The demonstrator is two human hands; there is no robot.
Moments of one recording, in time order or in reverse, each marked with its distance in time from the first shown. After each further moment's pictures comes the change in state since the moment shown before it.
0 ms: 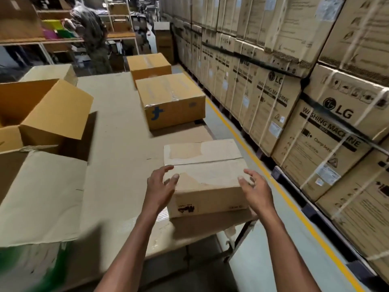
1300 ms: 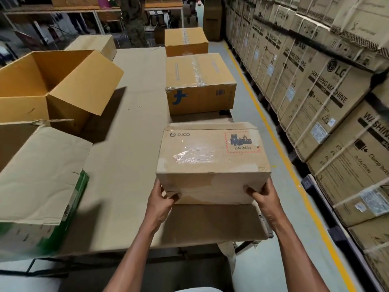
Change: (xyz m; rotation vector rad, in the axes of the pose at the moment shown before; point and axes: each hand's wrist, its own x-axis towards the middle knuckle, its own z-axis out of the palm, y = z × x) left_hand -0.006 -0.043 0.054 -0.334 0.147 -0.331; right_hand 0.107 0.053 0.002 0.296 -0.409 -0.041
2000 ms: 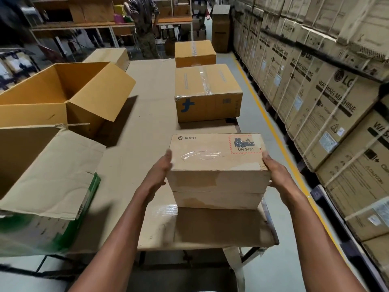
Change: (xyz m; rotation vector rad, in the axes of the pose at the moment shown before) left_hand 0.023 0.094 -0.026 0.150 -0.116 -0.009; right_hand 0.032 -0.086 -0.010 -0.144 -0.001 0.177
